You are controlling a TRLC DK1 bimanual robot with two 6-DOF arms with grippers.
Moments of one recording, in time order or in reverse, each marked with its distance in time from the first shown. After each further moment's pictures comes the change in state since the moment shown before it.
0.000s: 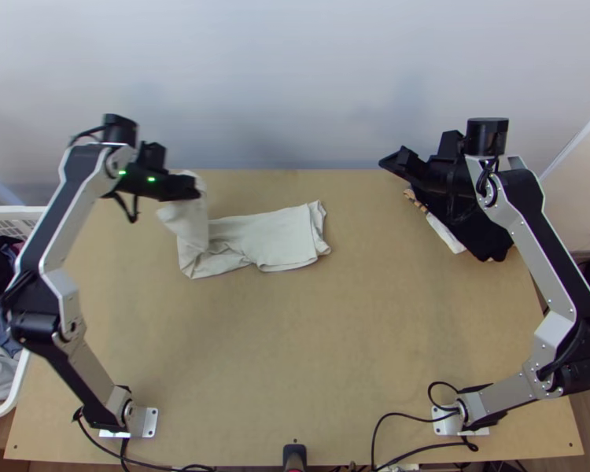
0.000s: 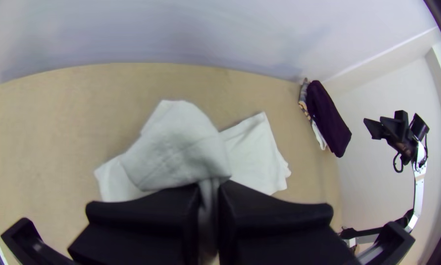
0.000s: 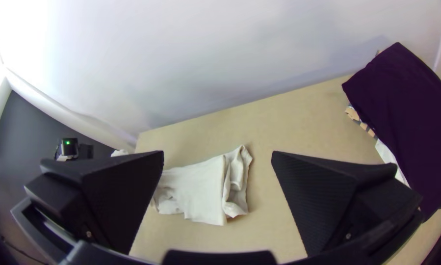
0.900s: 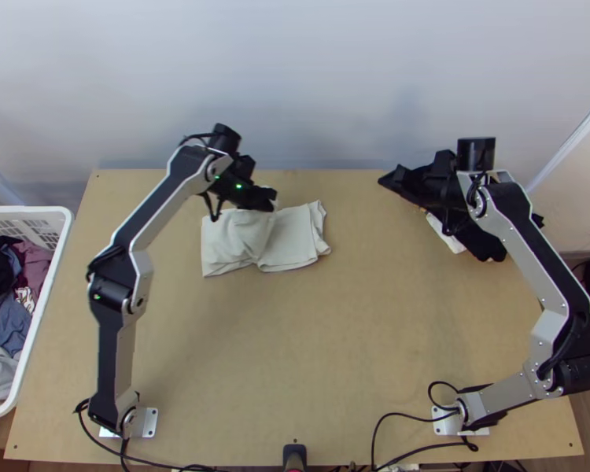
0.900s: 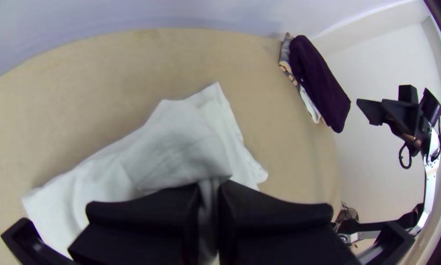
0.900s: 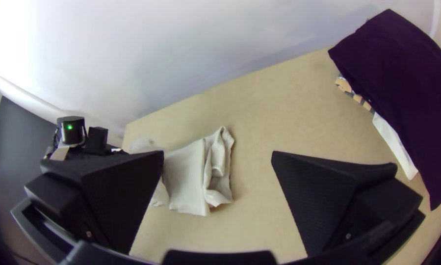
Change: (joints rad) left arm -0.319 0.349 0.330 -0.007 -0.037 -0.125; right arm -0.012 -0.001 -0.152 0.056 0.000 0.000
